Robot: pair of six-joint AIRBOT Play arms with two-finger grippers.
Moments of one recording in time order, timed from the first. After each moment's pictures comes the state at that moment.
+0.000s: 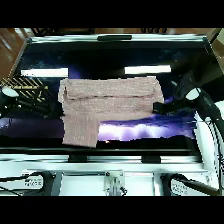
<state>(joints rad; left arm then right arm) 0.24 -1.47 1.13 0.82 -1.42 -1.07 -0.08 -1.36 1.04 -1.05 1.07 1.29</state>
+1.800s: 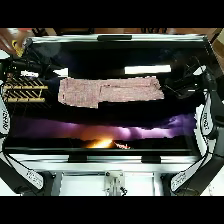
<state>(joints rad) 0.21 -1.93 2.04 0.65 -1.46 -1.36 -0.22 -1.96 1.76 -1.09 1.20 1.48</state>
